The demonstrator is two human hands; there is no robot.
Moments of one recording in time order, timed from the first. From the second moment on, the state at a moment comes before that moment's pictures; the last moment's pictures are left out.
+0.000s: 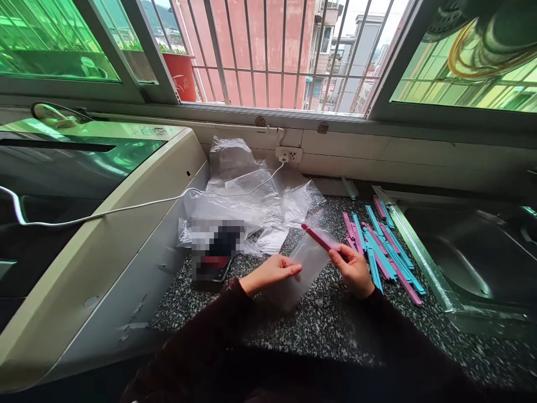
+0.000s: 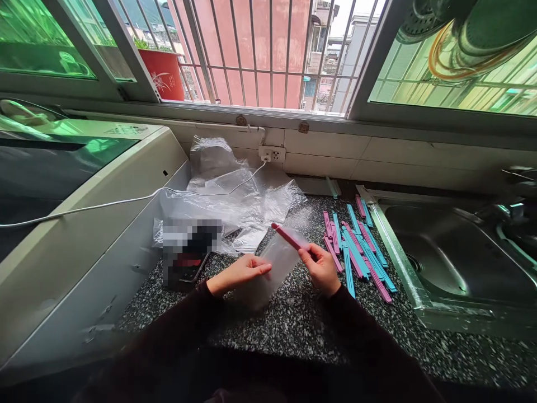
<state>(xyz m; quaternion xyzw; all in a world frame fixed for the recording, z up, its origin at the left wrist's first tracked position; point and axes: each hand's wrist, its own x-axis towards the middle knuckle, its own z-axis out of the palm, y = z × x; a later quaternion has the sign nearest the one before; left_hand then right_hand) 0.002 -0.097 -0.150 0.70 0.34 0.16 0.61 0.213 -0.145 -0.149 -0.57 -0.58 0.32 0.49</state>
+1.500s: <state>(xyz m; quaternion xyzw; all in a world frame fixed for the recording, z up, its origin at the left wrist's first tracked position) 0.059 -0.064 -0.101 0.56 0.32 0.31 0.69 0.262 -0.105 -0.092 -0.50 -0.80 -0.18 0.27</state>
